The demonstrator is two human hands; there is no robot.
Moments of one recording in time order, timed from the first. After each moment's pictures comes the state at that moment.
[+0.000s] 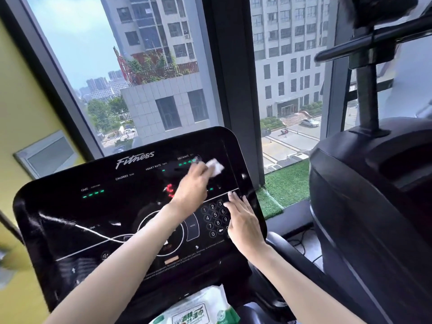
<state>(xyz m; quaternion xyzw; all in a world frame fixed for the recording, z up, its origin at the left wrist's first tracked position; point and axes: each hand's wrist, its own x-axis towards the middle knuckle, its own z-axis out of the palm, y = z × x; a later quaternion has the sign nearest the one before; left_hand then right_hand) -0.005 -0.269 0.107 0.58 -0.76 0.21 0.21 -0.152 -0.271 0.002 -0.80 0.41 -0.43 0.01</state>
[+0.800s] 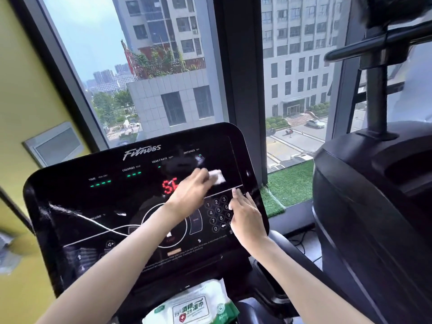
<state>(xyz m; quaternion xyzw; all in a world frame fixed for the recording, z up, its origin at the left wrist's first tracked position) 0.016 -0.252 0.093 0.52 -0.79 0.27 0.15 -0.153 -0.271 0.009 -0.80 0.41 -0.43 0.01</state>
